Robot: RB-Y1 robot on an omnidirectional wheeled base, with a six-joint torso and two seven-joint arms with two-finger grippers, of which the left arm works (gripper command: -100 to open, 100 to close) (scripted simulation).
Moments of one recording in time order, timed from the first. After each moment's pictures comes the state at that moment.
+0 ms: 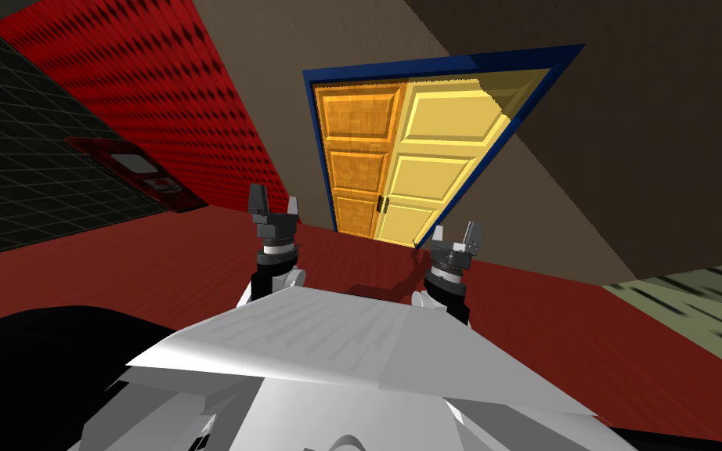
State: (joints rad) arm 0.49 0.04 0.01 -2.38 -0.02 -0.64 -0.08
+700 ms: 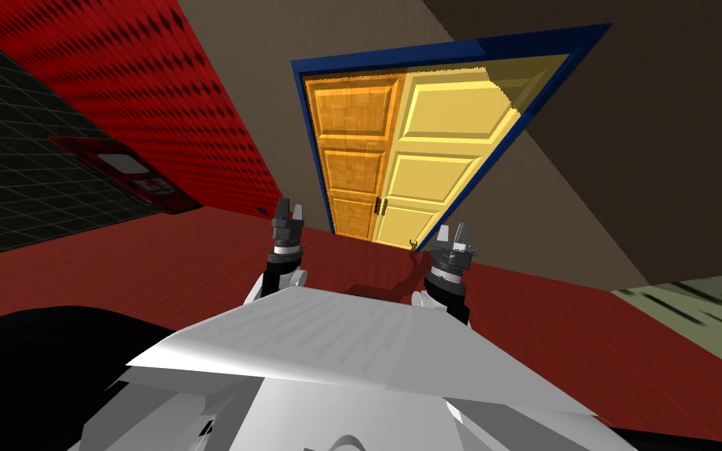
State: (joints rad) arm 0.46 0.07 0.03 -2.25 -0.05 -0.66 -0.16
